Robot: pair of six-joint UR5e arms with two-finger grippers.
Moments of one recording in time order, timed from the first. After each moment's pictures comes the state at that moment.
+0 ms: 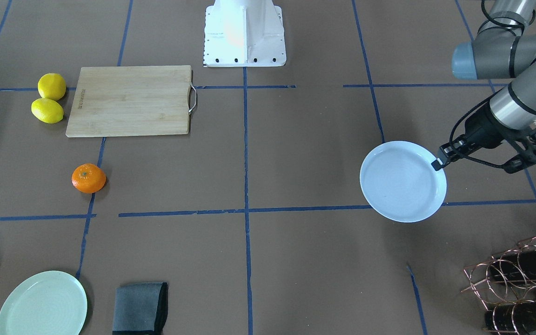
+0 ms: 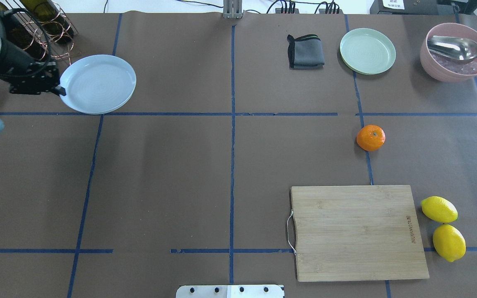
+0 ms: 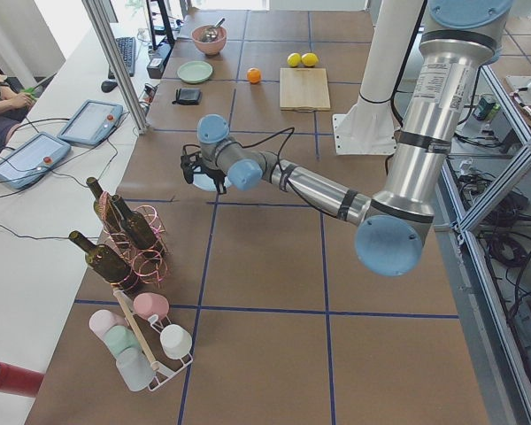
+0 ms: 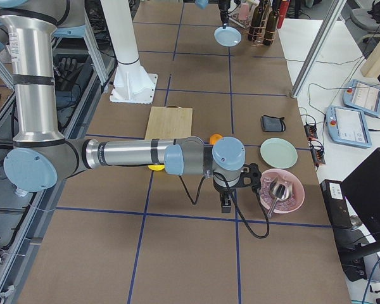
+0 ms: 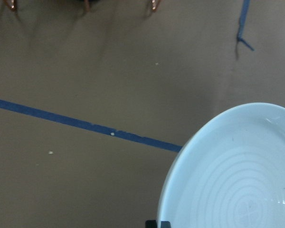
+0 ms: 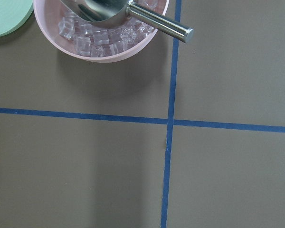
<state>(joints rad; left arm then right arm) -1.03 -1.91 -1.70 -1.91 -2.34 -1.31 1.63 -1.55 1.66 -1.61 2.43 -0.05</state>
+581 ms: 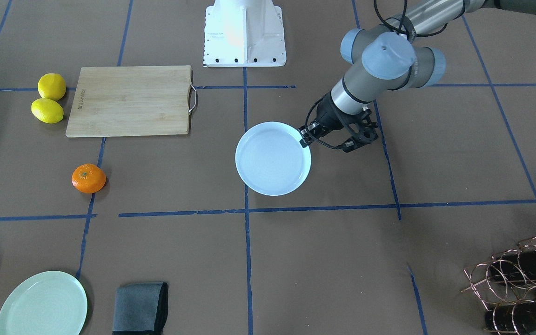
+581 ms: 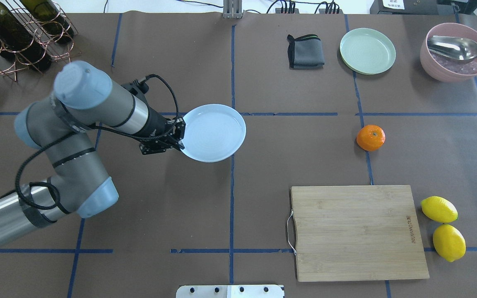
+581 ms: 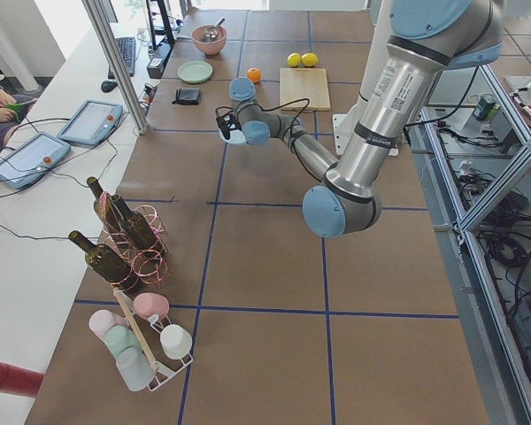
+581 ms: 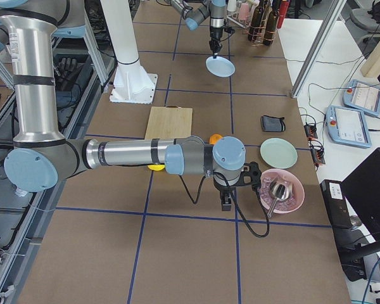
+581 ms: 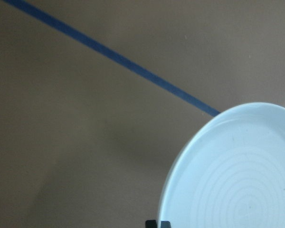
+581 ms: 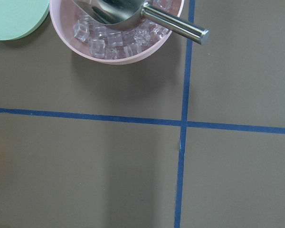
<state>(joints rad) -0.63 -2.10 -1.64 -2.08 -2.09 -1.79 1.63 -1.55 1.66 -1.61 2.47 -0.04</state>
